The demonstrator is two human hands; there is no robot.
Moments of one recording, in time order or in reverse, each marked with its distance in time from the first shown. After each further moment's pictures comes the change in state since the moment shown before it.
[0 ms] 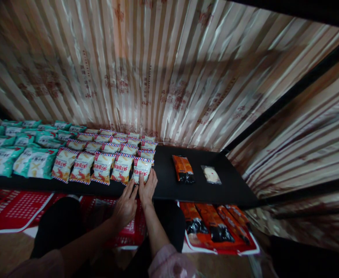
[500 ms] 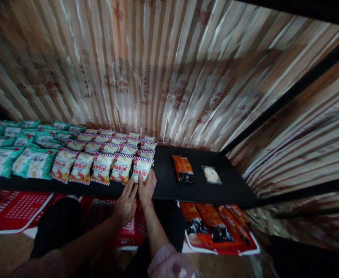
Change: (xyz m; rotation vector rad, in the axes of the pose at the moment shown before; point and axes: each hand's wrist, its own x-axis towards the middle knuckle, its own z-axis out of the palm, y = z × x) left_hand 0.003 -0.002 0.001 0.004 0.004 0.012; right_hand 0.002 0.000 0.001 0.027 -0.035 0.038
